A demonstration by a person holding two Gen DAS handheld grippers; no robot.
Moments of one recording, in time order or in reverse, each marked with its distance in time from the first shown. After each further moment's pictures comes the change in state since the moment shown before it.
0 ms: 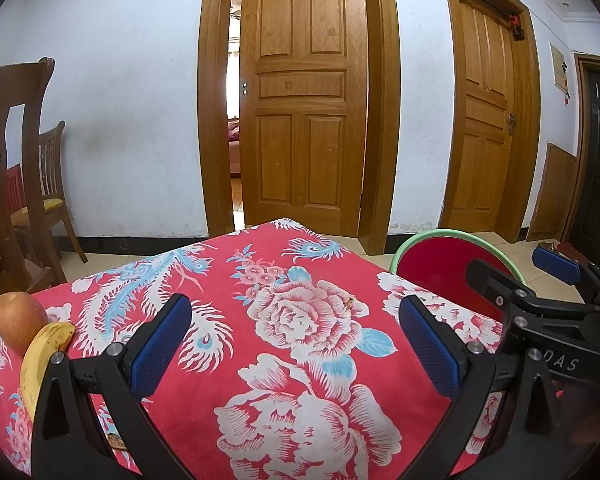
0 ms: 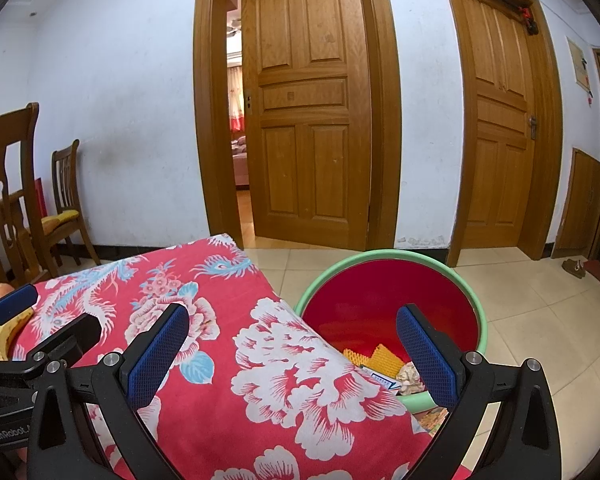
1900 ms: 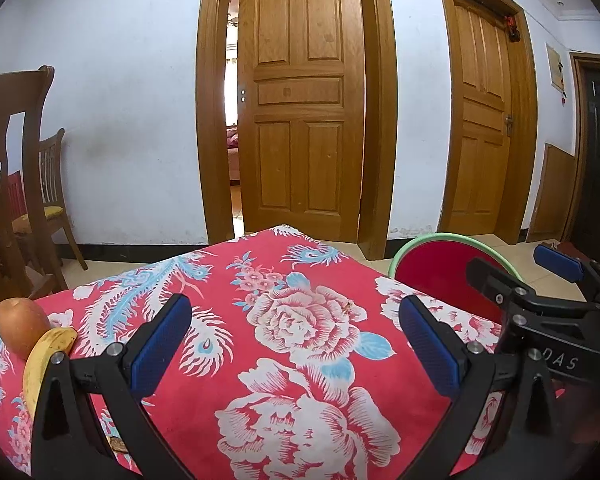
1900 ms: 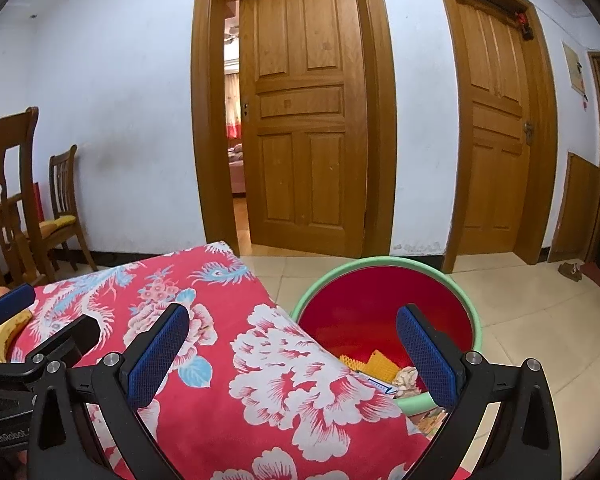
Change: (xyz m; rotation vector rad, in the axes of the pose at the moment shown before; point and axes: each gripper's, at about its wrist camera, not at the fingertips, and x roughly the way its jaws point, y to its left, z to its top) left arm -0.002 0.000 0.003 0.010 -0.013 0.000; right arm -0.007 0.003 -0.001 -0.003 -0.029 -0.018
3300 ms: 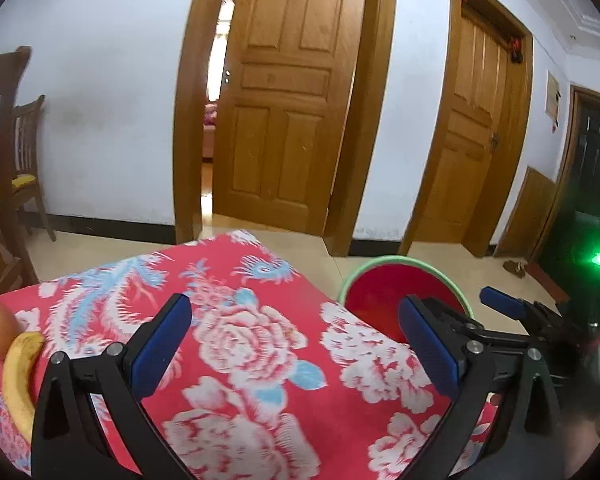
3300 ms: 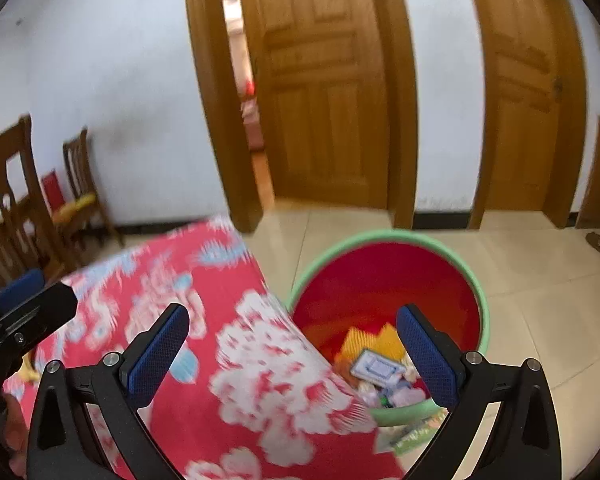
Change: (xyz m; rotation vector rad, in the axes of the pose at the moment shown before) left arm 0.001 -0.009 0.054 -0.112 0.065 -0.119; right arm 0.029 -0.041 0.032 0.051 0.172 0.114
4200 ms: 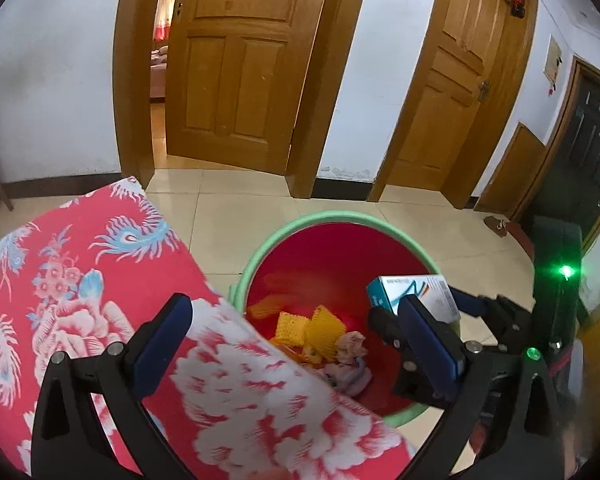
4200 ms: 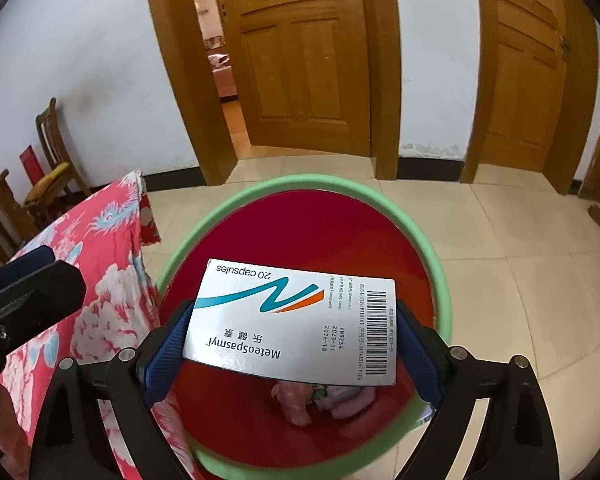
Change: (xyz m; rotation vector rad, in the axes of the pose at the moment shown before) left arm 0.148 -0.108 -0.002 0.009 0.264 -0.101; right arm 0.100 -0.125 0.004 0.007 0.249 -0.002
